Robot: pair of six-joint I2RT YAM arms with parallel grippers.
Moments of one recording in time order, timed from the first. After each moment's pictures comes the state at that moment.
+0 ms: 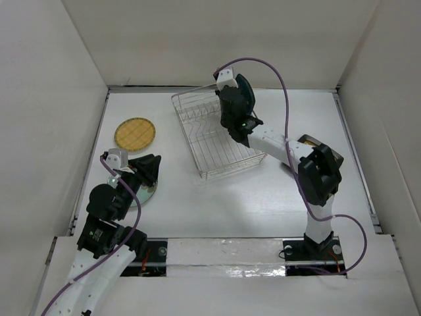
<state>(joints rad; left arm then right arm) -0.42 0.29 0.58 -0.22 -0.06 -0.32 0.71 1.93 1.63 0.27 0.84 -0.34</state>
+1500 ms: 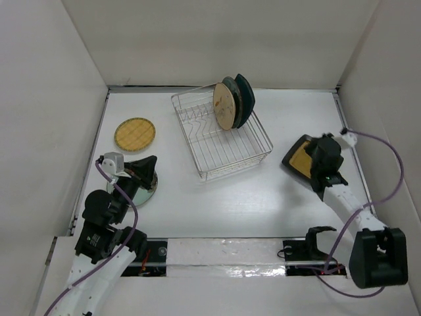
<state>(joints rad) -0.42 0.25 0.58 -0.22 -0.04 -0.33 0.16 1.08 0.60 0.32 0.45 0.60</state>
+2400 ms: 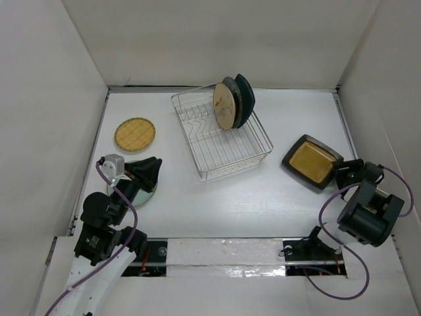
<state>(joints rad) -0.42 0.22 0.58 -0.22 0.04 -0.33 -0.69 1.41 0.39 0.44 -0.29 0.84</state>
